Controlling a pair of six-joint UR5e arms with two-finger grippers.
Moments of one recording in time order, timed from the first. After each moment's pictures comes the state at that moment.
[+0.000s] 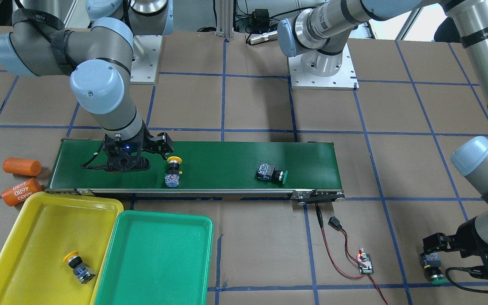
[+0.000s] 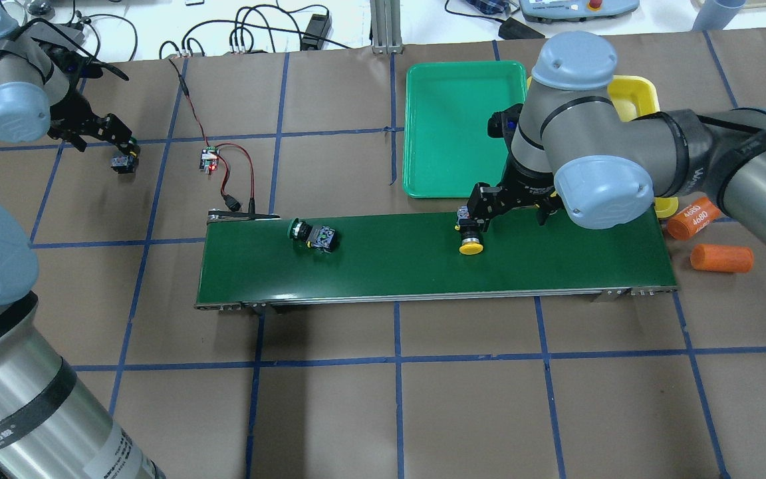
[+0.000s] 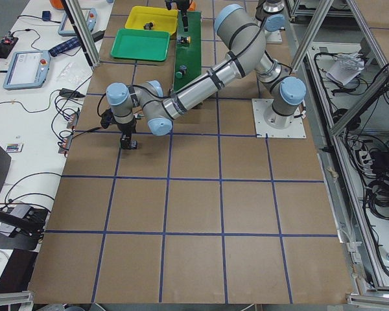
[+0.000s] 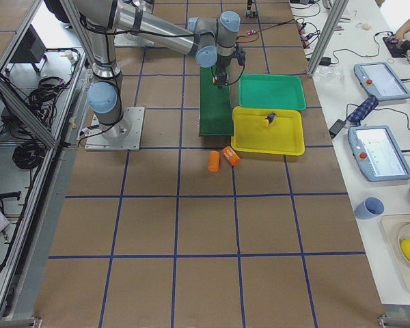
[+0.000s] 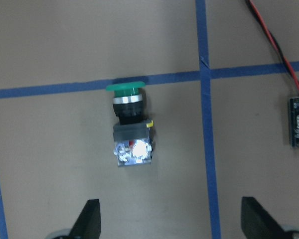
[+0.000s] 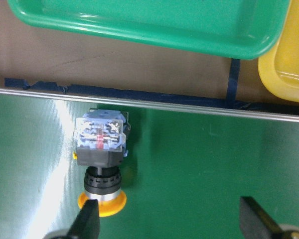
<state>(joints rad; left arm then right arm) -1.15 -2.29 -1.30 -1.07 1.59 0.55 1.65 -1.35 1.84 -1.98 -1.52 -0.02</state>
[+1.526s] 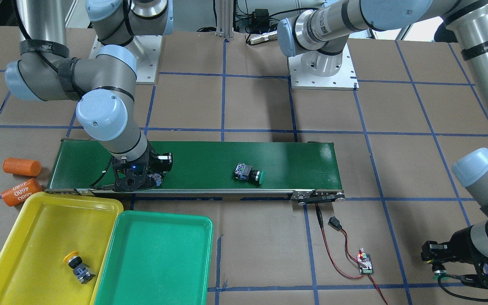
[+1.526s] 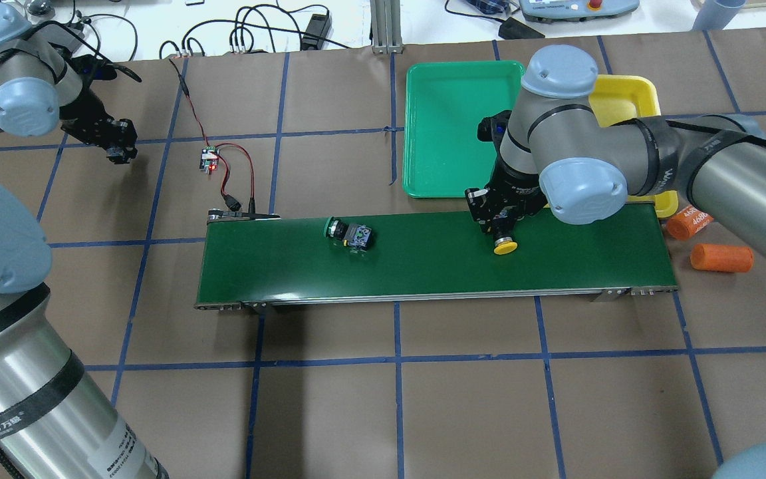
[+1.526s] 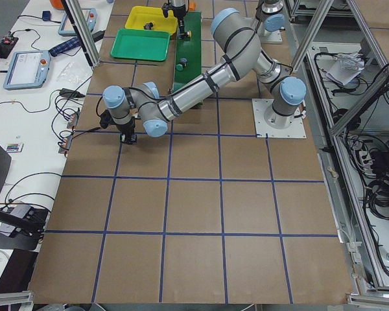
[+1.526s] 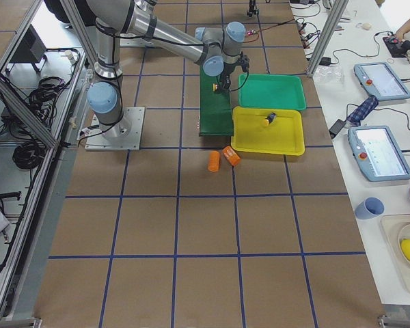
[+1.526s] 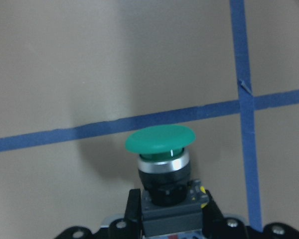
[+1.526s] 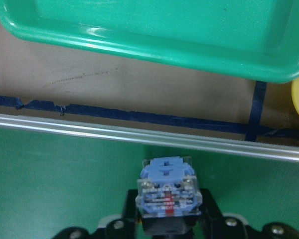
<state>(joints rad) -1.16 -2.28 -1.27 -1.18 1.54 0.56 1.65 -1.27 1.83 -2.05 -1.49 -0.04</state>
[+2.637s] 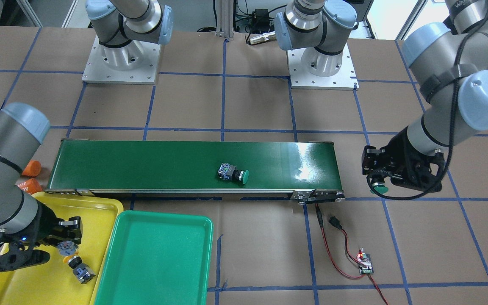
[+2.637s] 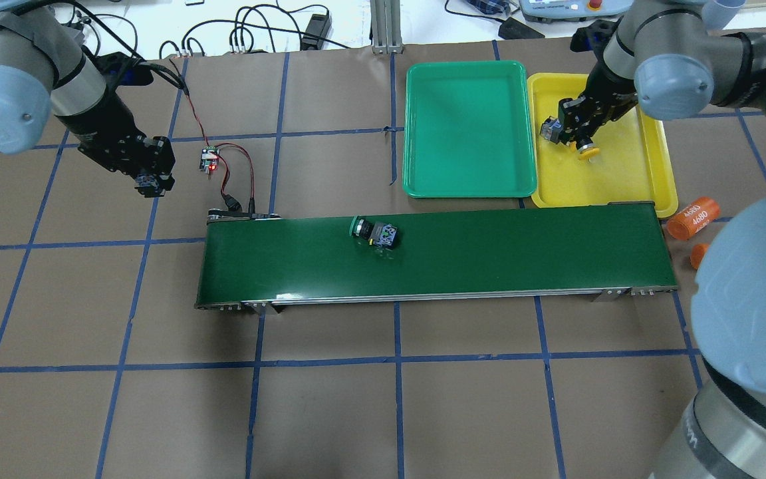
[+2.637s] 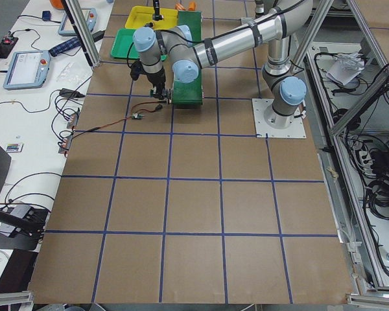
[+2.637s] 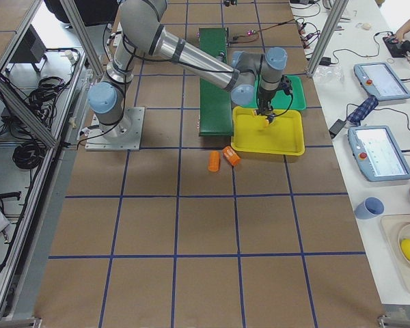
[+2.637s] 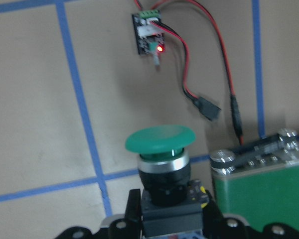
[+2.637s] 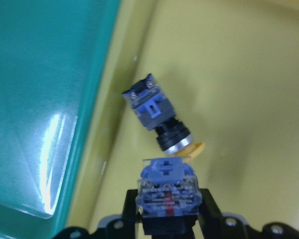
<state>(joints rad) -1.35 -1.79 -1.65 -1.38 1.53 0.42 1.36 -1.02 1.48 -2.07 -1.48 -0.40</state>
